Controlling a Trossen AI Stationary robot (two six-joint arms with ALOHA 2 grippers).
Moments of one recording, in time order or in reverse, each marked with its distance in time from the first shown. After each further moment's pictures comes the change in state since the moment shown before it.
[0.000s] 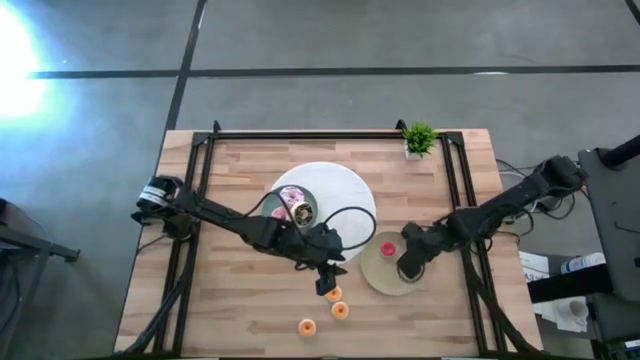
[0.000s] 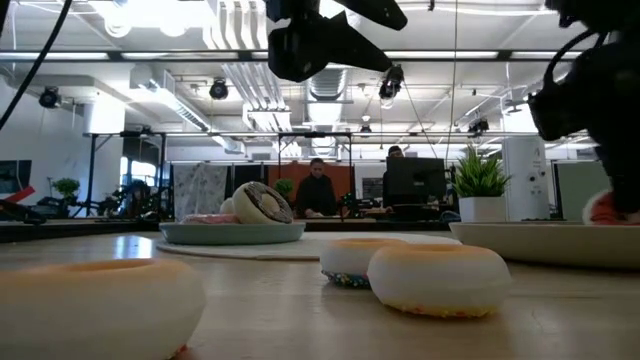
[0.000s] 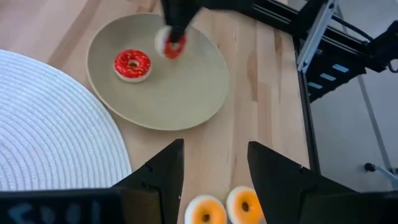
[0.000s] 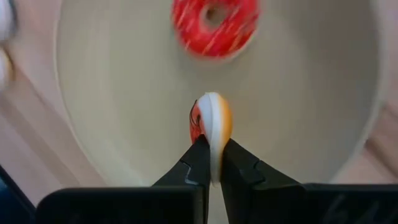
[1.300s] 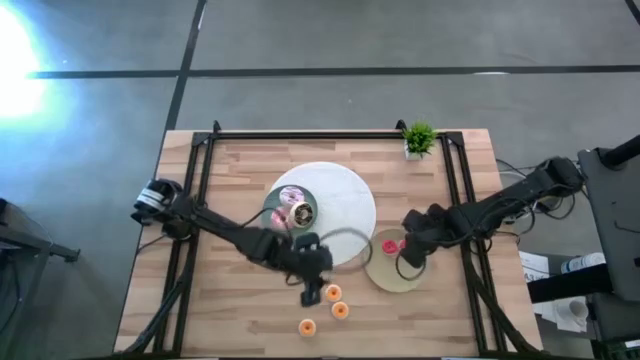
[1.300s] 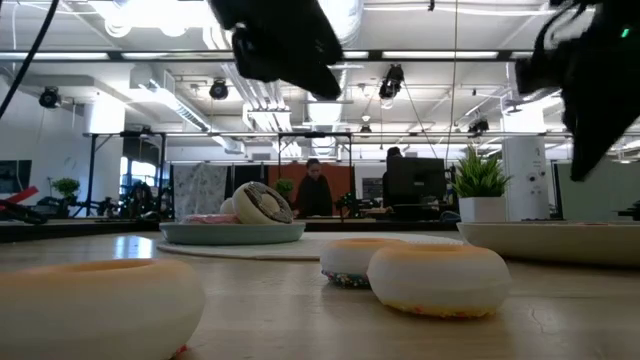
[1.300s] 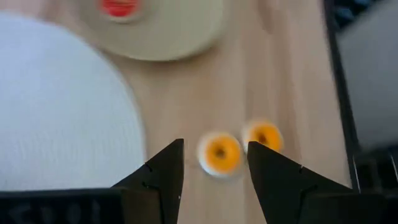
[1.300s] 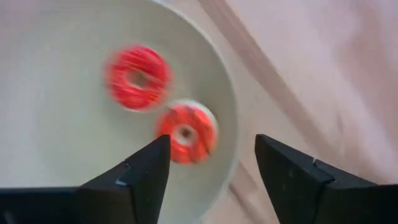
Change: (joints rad) left arm -0.092 0.000 -0.010 -0.180 -0.044 0.087; right arm -0.025 0.018 0.195 -0.403 0.271 -0.296
